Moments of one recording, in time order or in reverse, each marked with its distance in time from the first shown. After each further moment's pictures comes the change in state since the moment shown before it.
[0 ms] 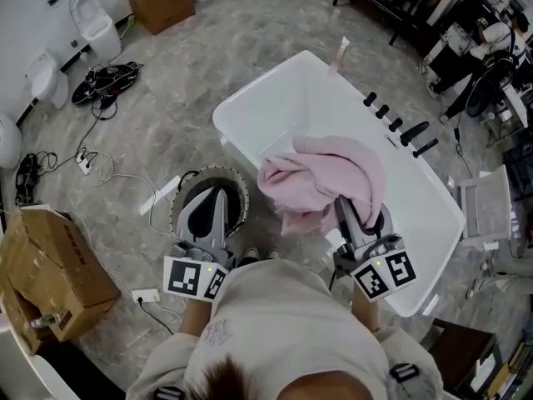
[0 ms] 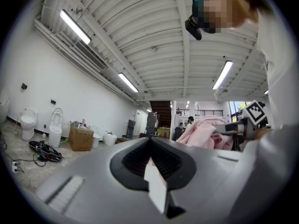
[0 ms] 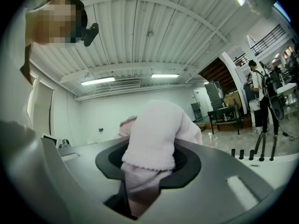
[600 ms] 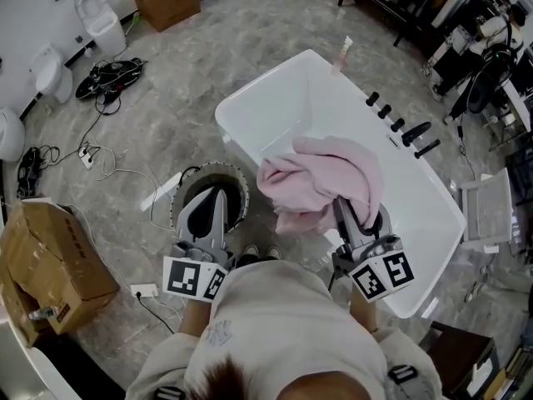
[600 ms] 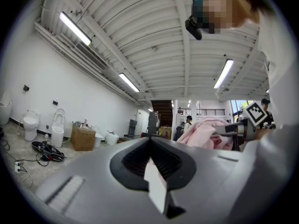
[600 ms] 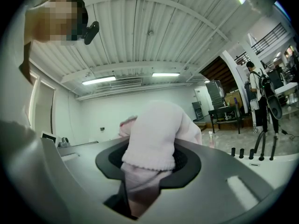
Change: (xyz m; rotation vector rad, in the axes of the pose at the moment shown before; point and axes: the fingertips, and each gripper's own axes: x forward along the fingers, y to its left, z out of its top) left arm -0.009 -0.011 -0.005 0.008 0.007 0.024; right arm -0.009 -0.004 -0.009 0.001 0.012 0.016
